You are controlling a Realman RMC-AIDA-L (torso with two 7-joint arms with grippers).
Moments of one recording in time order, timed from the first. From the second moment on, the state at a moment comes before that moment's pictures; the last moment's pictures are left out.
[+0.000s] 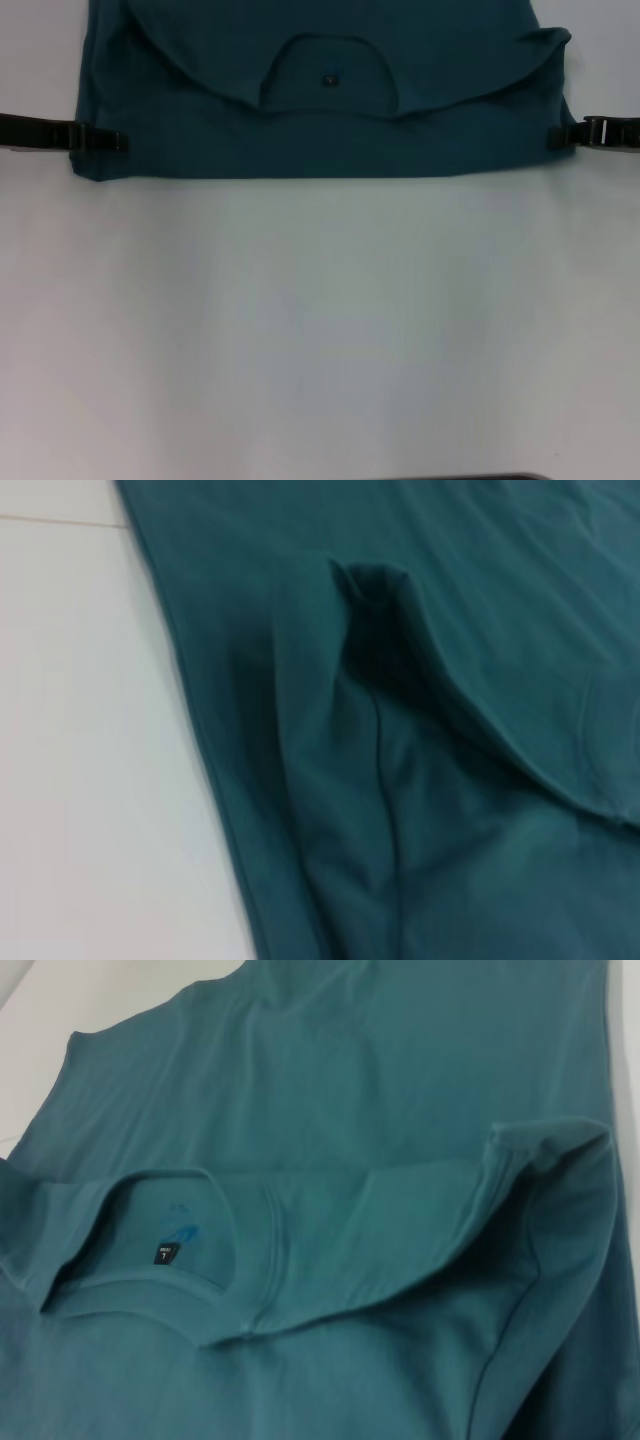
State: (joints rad) left arm -0.69 -1.98 -2.40 -0.61 -0.70 1.09 -2.24; right arm 0.57 1.98 -0.60 -0.62 -2.32 -1.19 2.12
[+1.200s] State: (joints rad) left arm -0.68 -1.98 -2.36 -0.68 -0.69 1.22 -2.24; right arm 0.57 1.98 -0.60 -0.62 -2.32 -1.19 2.12
